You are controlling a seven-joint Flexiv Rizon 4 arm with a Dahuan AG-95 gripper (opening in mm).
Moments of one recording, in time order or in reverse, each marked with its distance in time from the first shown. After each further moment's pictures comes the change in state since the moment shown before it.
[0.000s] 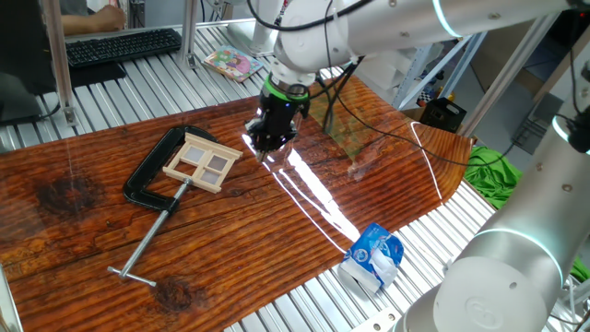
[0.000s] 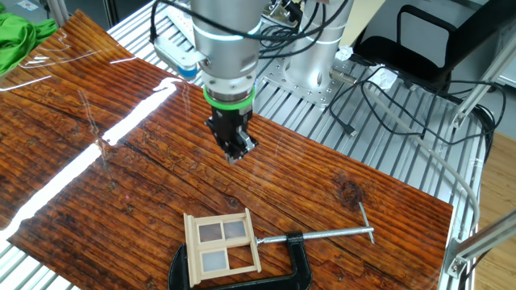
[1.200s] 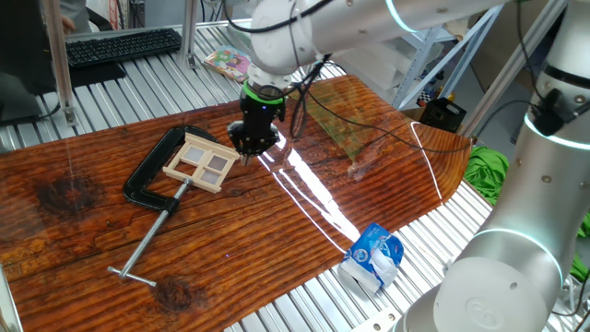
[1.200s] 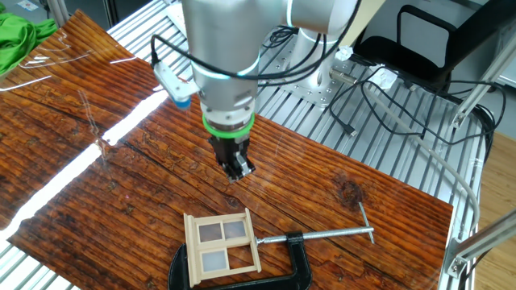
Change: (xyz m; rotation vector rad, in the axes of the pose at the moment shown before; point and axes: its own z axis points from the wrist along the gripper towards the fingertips) arm -0.021 0.021 0.031 0.034 0.040 0.155
